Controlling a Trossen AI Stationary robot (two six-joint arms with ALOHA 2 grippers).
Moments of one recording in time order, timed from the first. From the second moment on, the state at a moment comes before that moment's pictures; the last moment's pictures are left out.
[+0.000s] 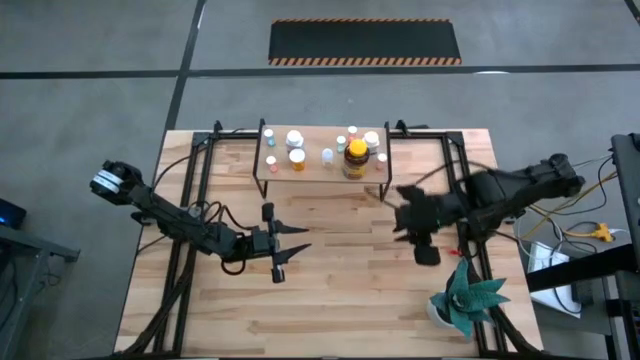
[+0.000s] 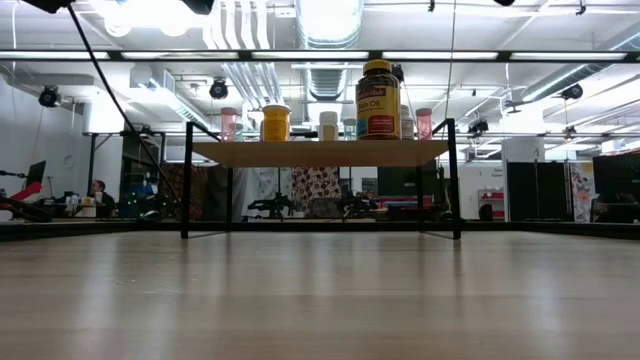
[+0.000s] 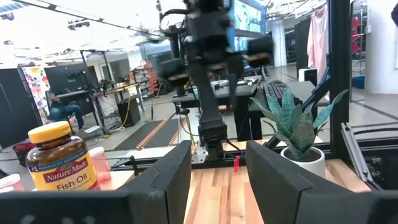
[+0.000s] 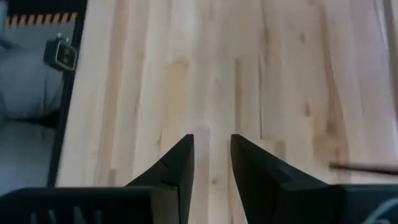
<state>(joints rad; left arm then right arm) -0.46 1.34 0.65 0.88 -0.61 0.23 0.28 1.26 1.40 -1.11 0.00 0.24</state>
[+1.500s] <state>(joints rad) -0.46 0.63 0.17 0.73 -0.63 0.23 -0.35 0.72 0.22 0.59 -0.73 -0.28</state>
